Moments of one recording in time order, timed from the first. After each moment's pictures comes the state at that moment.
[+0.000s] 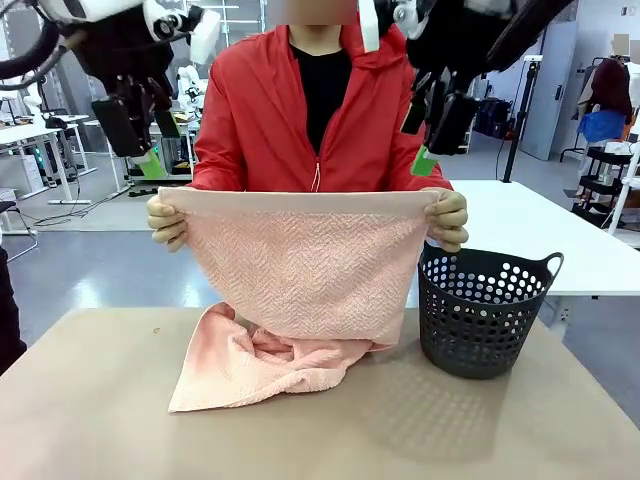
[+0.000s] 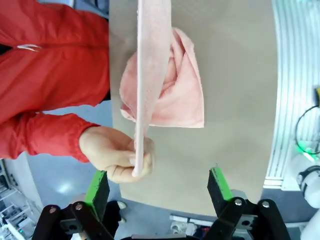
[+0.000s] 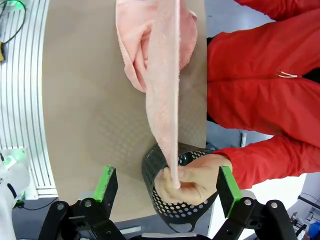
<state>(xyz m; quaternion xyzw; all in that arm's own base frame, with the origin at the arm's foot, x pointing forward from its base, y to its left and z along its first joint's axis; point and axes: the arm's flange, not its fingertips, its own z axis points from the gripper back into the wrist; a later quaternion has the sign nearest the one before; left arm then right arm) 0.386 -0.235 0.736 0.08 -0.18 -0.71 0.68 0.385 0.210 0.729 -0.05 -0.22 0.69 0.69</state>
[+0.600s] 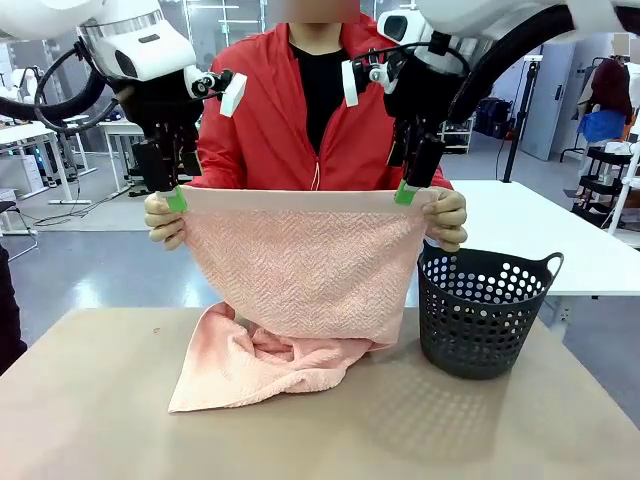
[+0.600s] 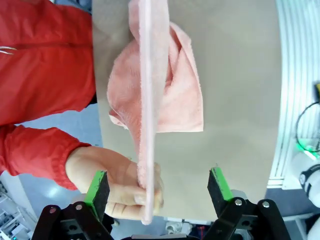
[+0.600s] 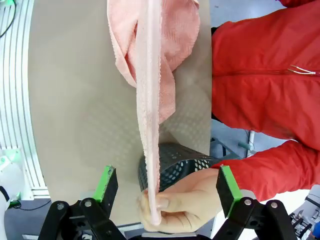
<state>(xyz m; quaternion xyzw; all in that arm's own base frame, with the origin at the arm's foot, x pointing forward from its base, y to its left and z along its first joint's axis) 0.435 -0.245 0.687 0.06 -0.14 -0.72 0.68 0.435 0.222 0.682 -0.04 -0.19 0.69 0.69</state>
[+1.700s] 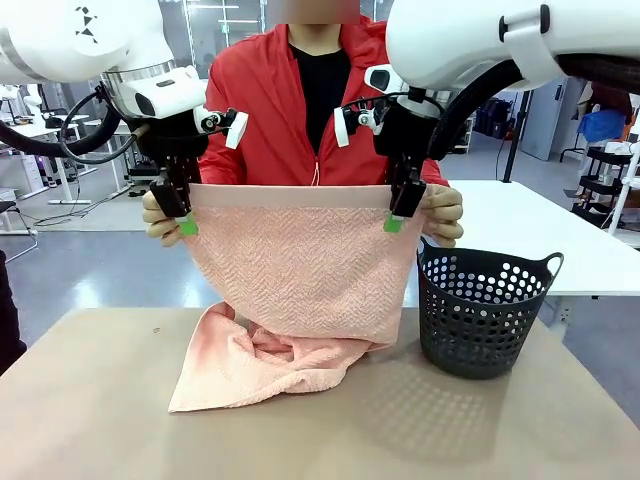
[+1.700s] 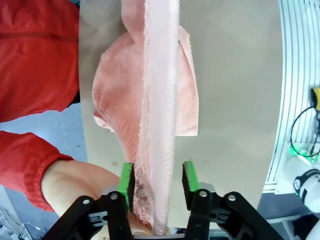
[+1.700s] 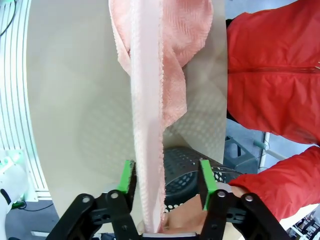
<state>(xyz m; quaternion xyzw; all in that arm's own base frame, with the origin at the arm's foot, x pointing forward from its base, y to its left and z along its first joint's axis) 0.468 -0.238 0.644 0.03 -0.11 -0.71 0.70 0.467 0.228 0.637 -0.03 -0.16 0.69 0.71</state>
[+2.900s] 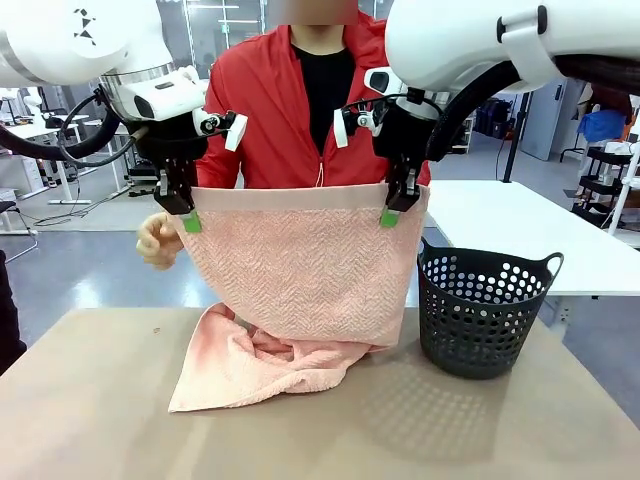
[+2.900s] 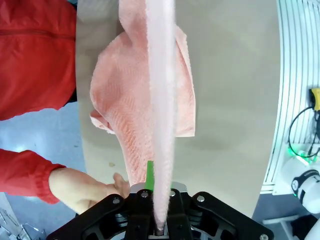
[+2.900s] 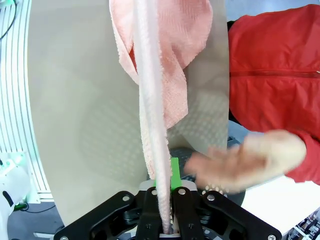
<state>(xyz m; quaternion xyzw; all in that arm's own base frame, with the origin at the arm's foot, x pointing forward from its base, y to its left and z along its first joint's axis) 0.465 -0.239 0.641 0.02 -0.11 -0.71 0.70 0.468 0.230 0.635 -0.02 -0.15 0.69 0.71</state>
